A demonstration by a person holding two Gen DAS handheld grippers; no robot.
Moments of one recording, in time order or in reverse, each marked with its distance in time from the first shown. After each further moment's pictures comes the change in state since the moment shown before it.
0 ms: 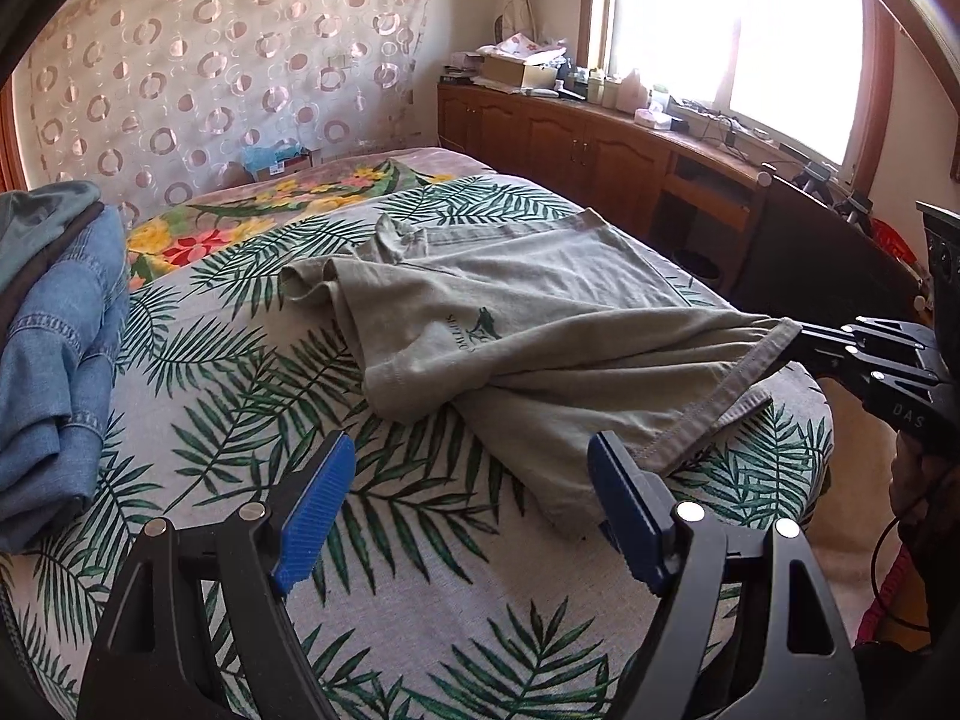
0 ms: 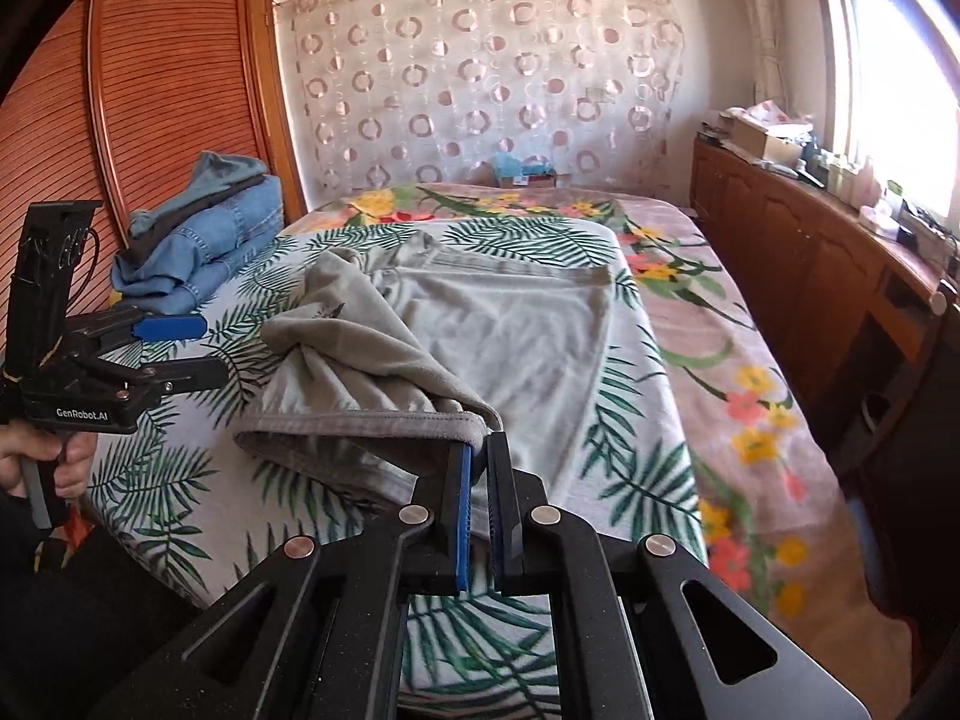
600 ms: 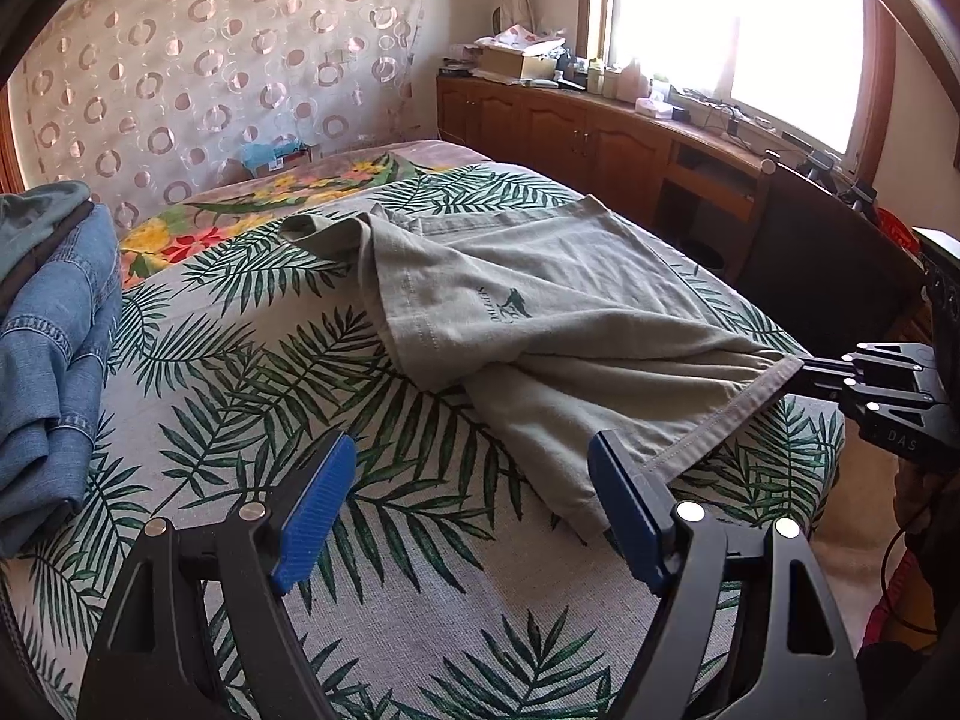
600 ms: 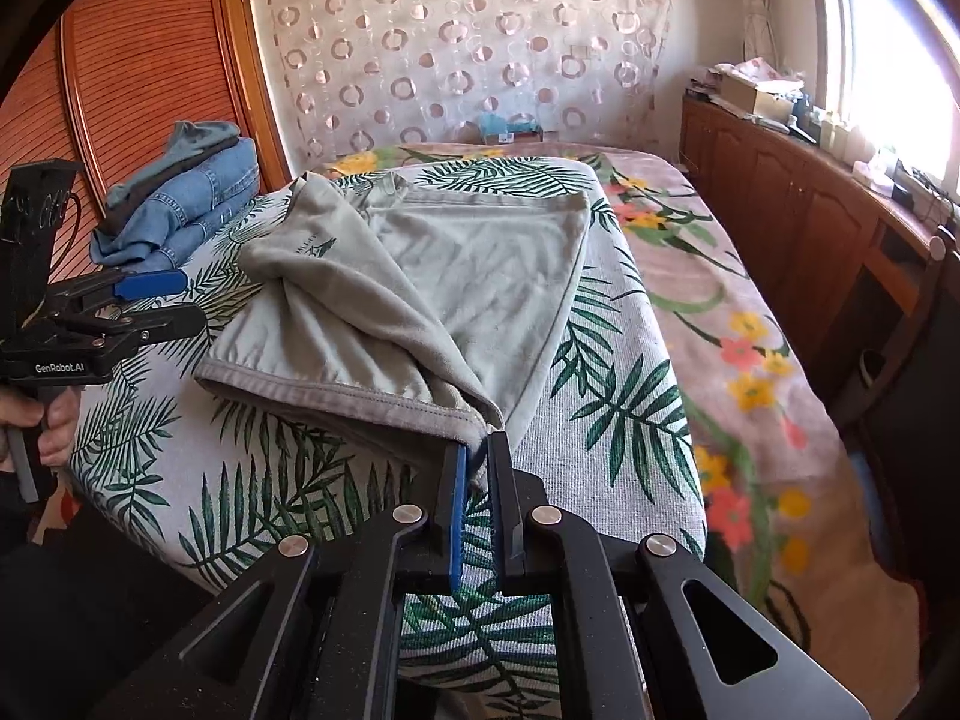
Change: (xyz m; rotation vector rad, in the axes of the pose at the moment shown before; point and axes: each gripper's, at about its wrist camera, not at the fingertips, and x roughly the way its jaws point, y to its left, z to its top) left arm 0.008 0.000 0.000 0.000 0.016 0.015; right arm -0.002 -0.009 -0.007 0.038 0.097 0.002
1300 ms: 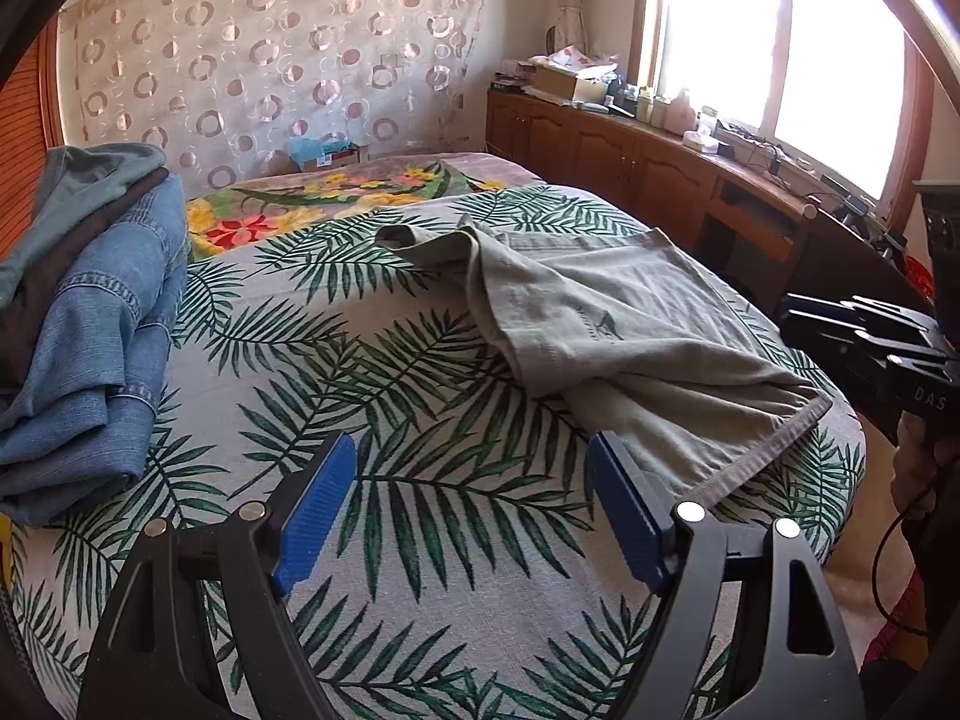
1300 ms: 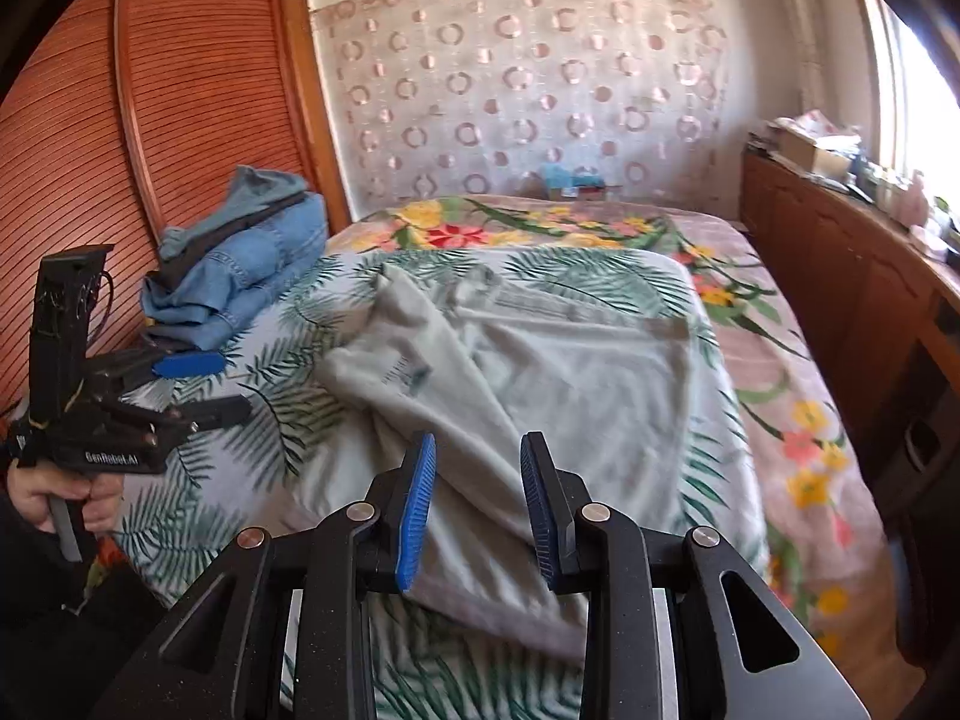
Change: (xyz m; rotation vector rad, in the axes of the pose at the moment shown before) left arm -0.015 0.042 -0.005 -0.095 -0.036 0.059; right arm 0.012 0.033 0.050 -0.077 -0.116 0.145
